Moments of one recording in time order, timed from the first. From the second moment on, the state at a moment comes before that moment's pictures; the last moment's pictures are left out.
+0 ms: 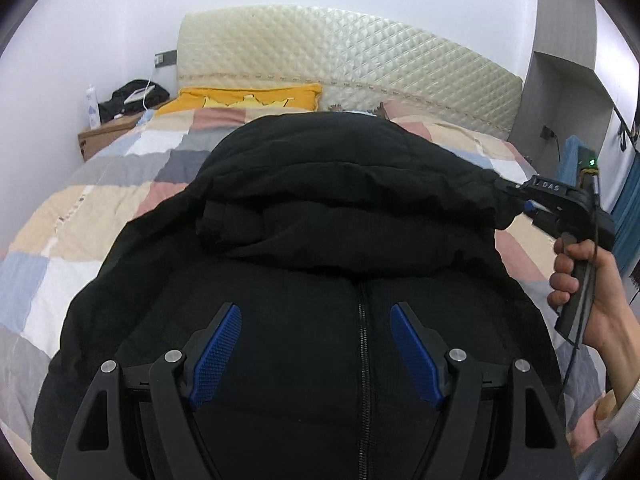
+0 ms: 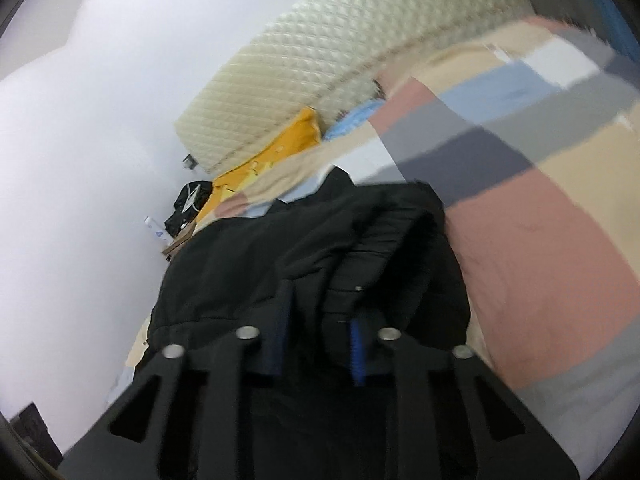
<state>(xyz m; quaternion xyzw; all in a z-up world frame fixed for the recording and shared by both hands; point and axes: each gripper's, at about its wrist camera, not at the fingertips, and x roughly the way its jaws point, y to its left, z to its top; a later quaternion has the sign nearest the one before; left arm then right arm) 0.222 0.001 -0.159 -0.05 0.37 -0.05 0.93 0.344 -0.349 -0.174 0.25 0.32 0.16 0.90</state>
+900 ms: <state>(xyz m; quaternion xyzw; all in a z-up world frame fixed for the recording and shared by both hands) 0.216 0.019 -0.159 -0.07 0.39 -0.06 0.92 0.280 -0.307 -0.167 0.07 0.42 0.08 0.90</state>
